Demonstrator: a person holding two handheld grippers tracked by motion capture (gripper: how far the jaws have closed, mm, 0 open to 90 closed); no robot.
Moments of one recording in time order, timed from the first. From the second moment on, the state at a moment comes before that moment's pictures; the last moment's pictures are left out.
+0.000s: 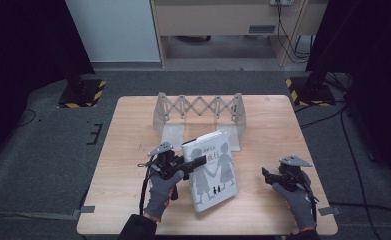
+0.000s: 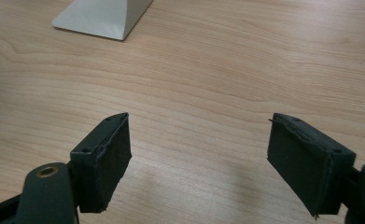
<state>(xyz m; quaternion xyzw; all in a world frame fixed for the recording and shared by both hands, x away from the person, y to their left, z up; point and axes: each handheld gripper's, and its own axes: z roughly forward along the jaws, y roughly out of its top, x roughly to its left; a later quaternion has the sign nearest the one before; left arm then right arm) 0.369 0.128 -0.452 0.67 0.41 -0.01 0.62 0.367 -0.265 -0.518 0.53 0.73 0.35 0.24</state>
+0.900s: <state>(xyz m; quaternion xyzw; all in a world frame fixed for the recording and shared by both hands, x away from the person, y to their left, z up) 0.346 0.137 -0.450 0.71 0.37 0.05 0.60 0.371 -0.273 -0.535 0.54 0.75 0.30 0.26</state>
